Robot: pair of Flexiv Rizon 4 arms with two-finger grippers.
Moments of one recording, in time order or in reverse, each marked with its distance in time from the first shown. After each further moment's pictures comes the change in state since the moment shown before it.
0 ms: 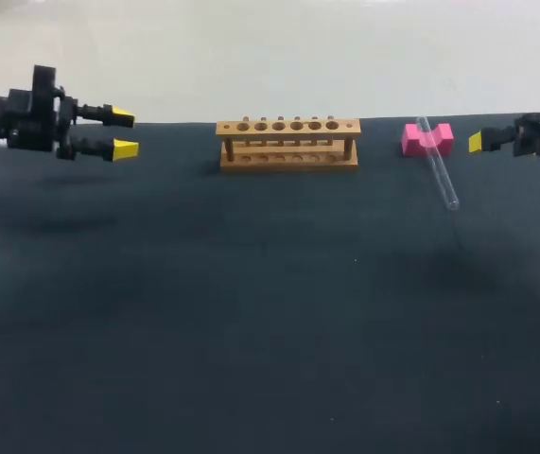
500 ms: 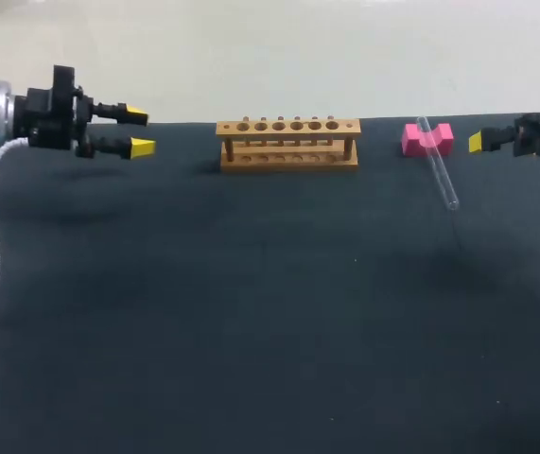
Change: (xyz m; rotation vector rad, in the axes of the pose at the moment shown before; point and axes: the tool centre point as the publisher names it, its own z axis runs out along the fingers) left arm 0.001 0.013 0.023 -0.034 0.012 0.008; right arm 0.000 0.000 0.000 0.000 0.000 0.000
